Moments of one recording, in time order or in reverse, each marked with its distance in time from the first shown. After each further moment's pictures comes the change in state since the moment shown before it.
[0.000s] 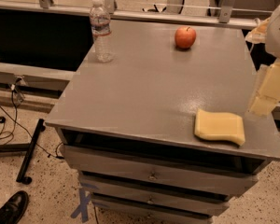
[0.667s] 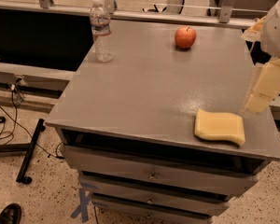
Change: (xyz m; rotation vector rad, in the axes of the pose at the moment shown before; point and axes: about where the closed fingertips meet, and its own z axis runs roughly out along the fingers) arm -0.007 -0.004 0.003 0.009 -0.026 -0.001
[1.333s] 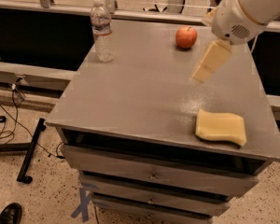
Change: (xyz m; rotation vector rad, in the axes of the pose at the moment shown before) arm -0.073 -0.077 0.057 0.053 -0.237 0.008
